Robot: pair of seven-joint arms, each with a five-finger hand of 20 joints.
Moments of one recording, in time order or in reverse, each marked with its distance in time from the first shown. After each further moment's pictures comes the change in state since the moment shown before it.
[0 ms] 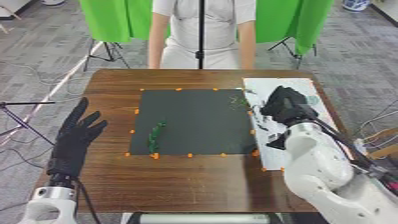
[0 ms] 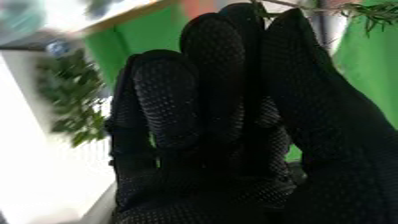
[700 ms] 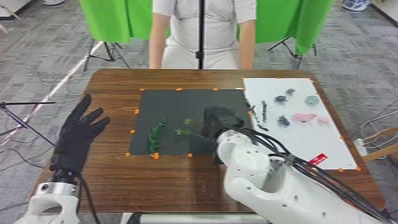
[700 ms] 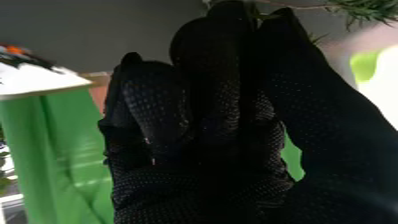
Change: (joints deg) left arm -1.9 -0.7 0.5 -0.1 0.5 -0.7 -1.6; right arm 15.4 -16.6 -22.3 9.2 -0.9 -16.6 4.4
